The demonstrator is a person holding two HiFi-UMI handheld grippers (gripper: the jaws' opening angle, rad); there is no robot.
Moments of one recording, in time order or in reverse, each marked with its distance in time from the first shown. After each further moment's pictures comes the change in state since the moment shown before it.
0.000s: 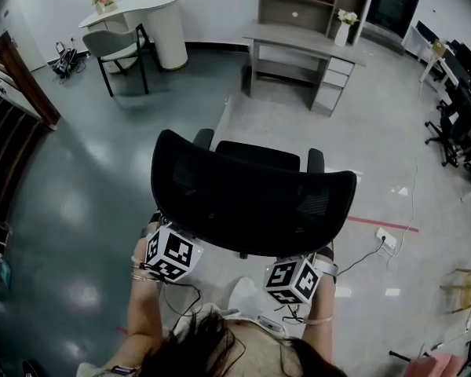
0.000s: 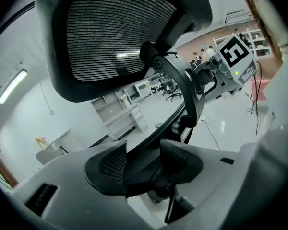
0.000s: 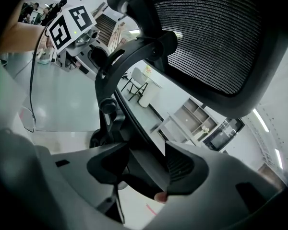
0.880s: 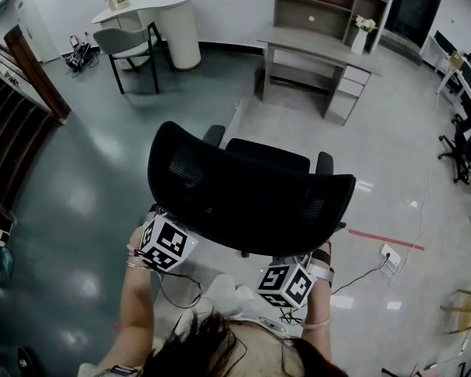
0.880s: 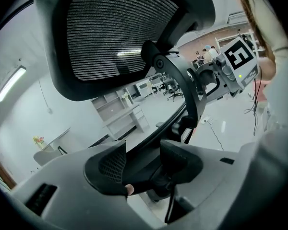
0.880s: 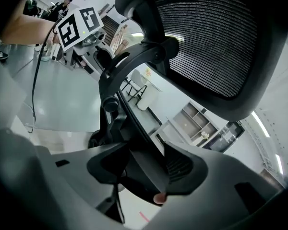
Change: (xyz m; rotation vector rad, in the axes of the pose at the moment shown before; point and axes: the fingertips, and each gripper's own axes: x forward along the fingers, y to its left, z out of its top) left arm 0.046 0.040 0.013 -0.024 0.010 -0.009; right arm 0.049 -0.032 0.016 -0.036 -0.042 -0.013
